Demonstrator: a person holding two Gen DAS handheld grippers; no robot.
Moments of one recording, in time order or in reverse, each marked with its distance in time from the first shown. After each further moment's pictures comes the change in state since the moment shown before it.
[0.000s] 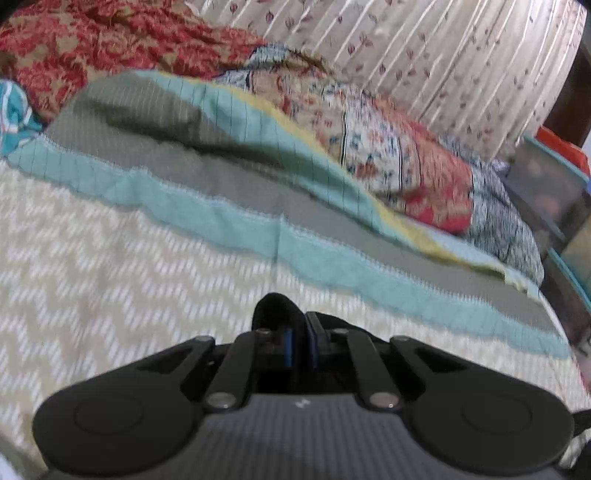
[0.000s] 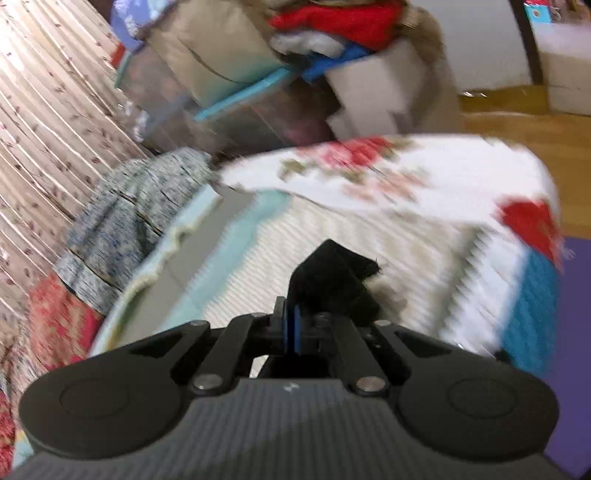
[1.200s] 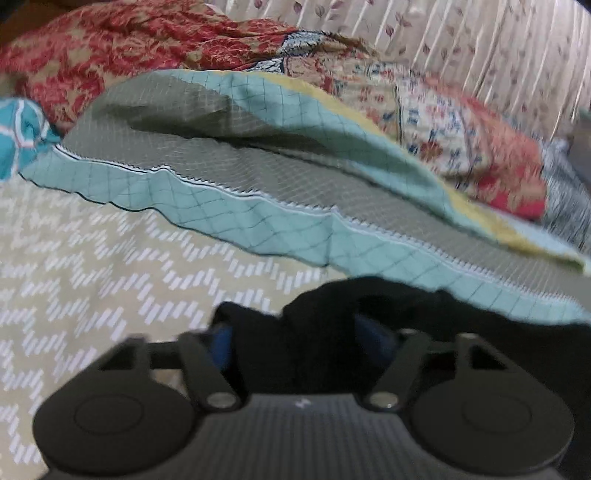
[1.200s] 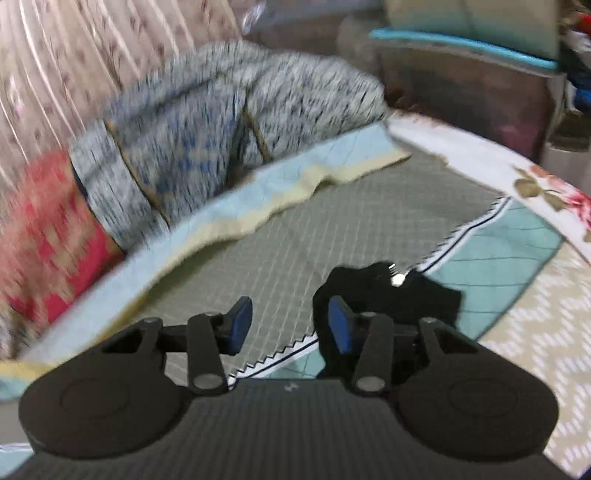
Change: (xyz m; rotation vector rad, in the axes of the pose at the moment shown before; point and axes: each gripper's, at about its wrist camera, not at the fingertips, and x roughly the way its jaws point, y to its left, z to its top) left arm 0.080 -0.004 -0.012 0.069 0.016 0.262; right arm 0.227 0.223 -0.055 -0.468 0.197 -0.058
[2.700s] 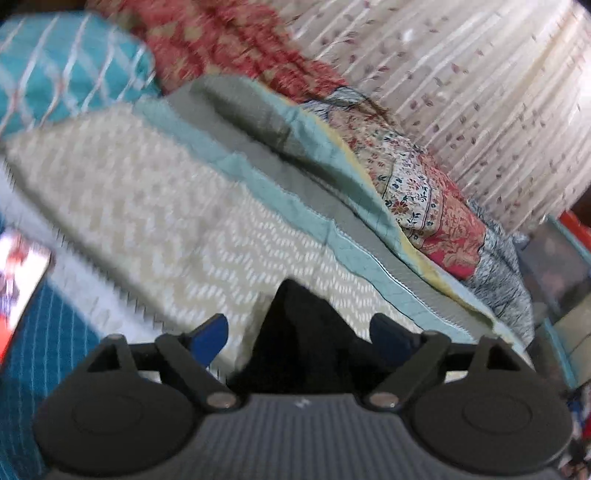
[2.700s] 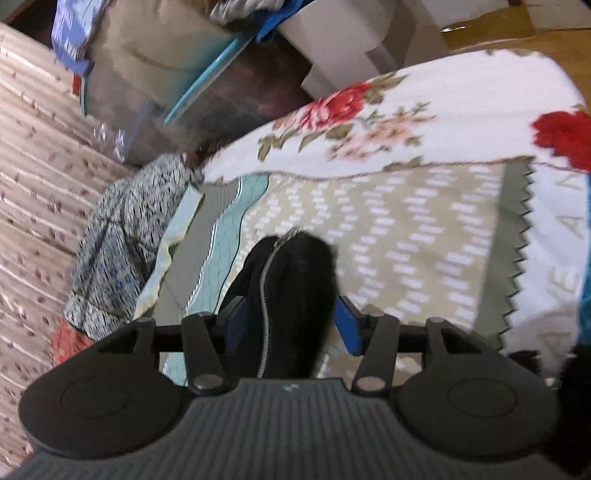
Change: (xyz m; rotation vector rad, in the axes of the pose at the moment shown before) left arm -0.206 0.071 -0.072 -0.327 -0.072 -0.174; right arm -0.157 -0.276 -0.131 0.671 -0.119 0.133
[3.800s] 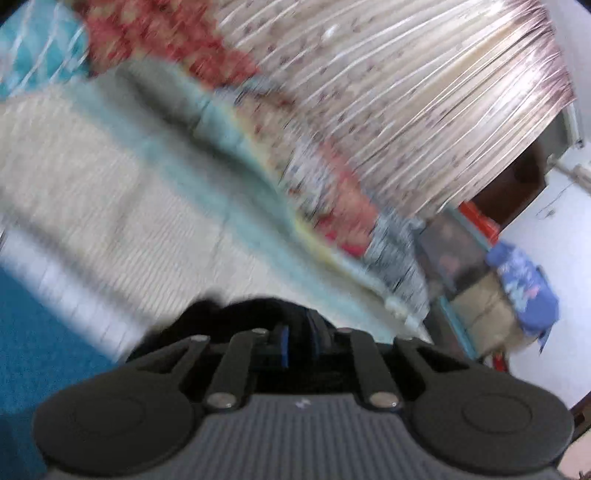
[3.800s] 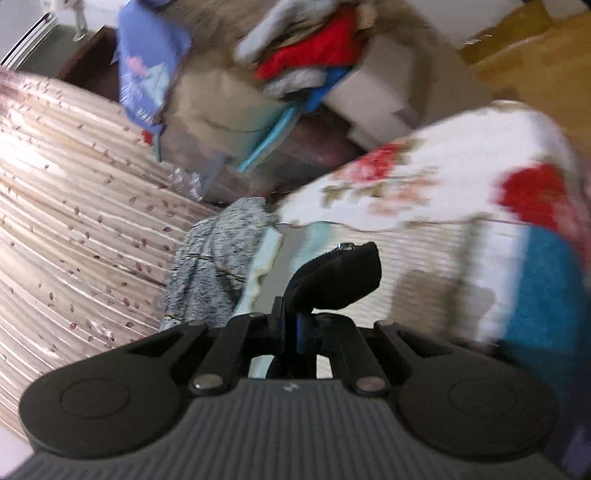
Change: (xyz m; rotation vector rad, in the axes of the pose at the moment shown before) left arm -0.063 0.023 -0.031 -0.034 0.106 -0.352; right arm -0.145 -0.070 -0.003 0.123 -0.086 0.210
